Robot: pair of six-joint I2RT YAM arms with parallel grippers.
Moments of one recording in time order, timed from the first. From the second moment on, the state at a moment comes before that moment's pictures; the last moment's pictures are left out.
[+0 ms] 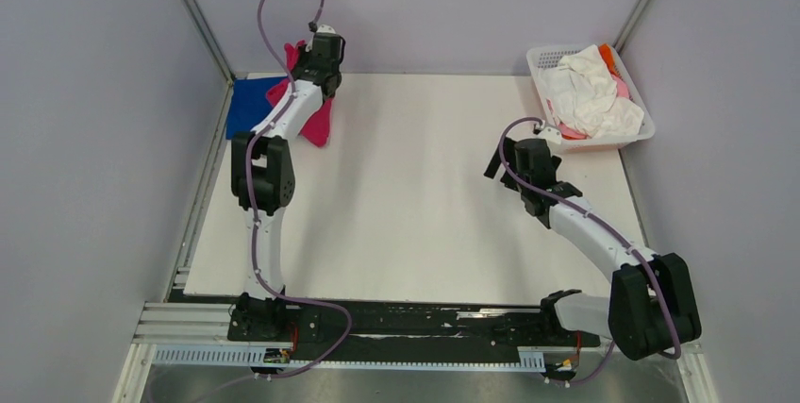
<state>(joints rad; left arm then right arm) -0.24 2.21 1.98 -0.34 -0.81 0.22 0.30 1.23 0.71 -0.11 0.30 0.54</state>
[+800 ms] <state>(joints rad) -0.24 2.22 2.13 -0.39 -0.71 0.28 0.29 1.25 0.71 -0.11 0.29 0.55</state>
